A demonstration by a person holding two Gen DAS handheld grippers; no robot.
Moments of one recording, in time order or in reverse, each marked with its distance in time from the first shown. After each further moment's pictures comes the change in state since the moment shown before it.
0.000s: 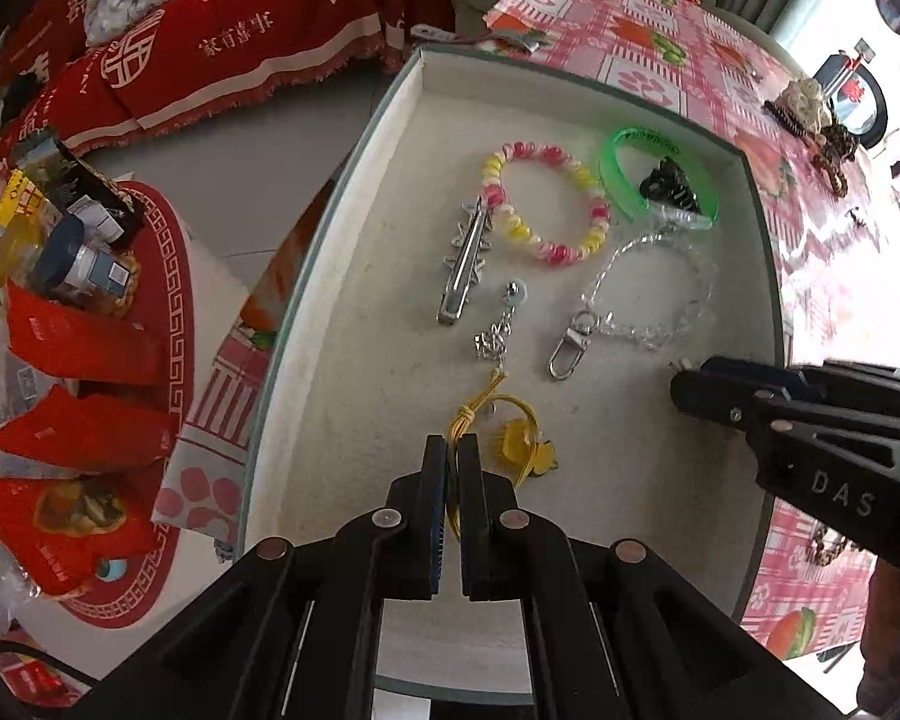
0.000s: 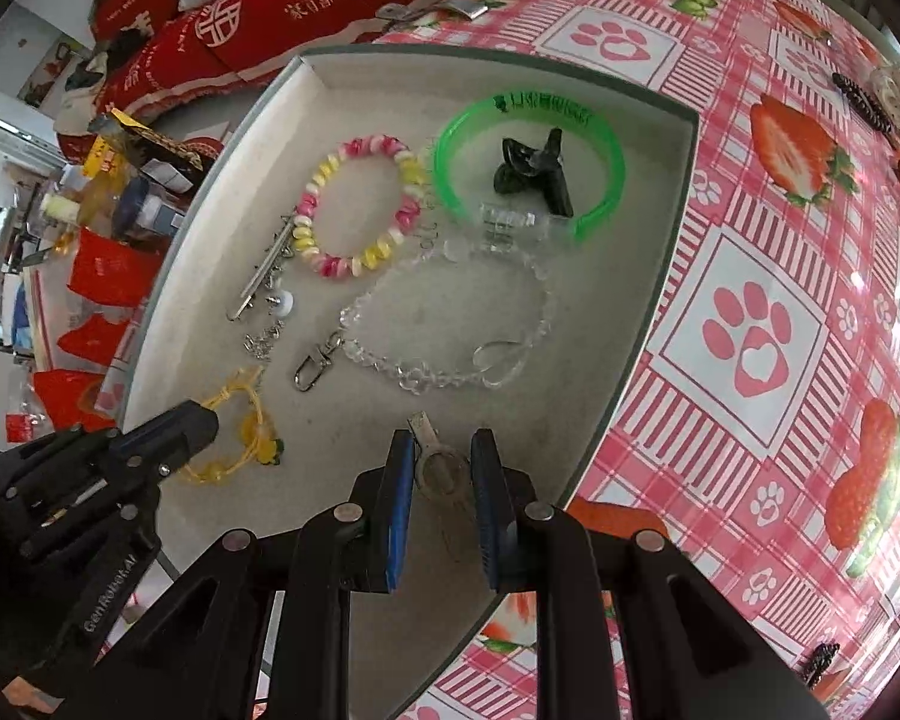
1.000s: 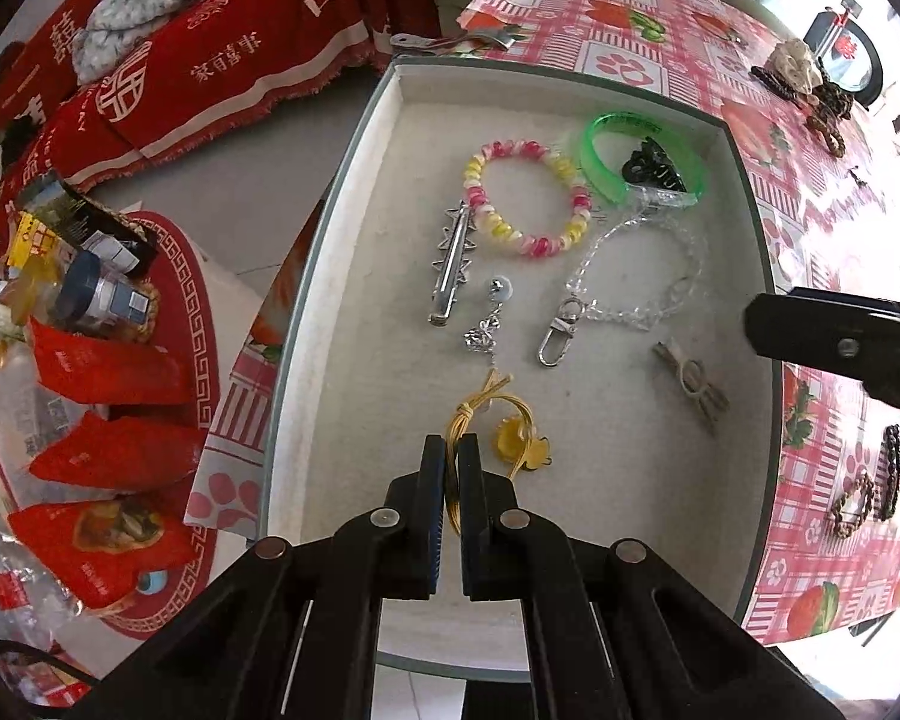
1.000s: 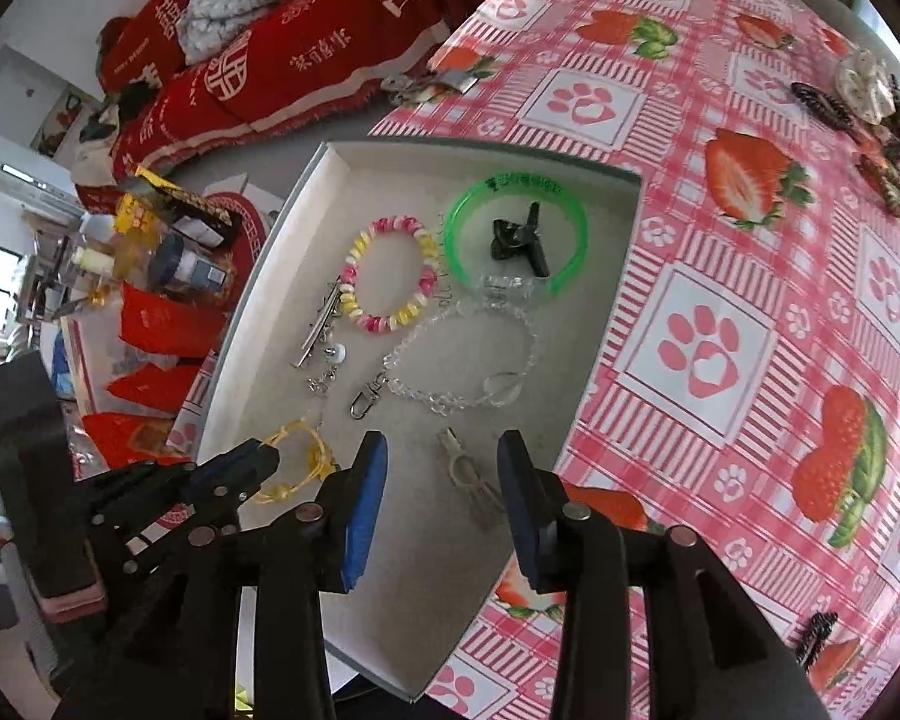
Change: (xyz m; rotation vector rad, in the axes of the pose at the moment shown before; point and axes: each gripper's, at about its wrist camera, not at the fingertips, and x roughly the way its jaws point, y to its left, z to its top) left arm -0.014 -0.015 0.000 0.087 0.007 0.065; right arm -0.058 -0.012 -0.003 0.081 -0.085 0.067
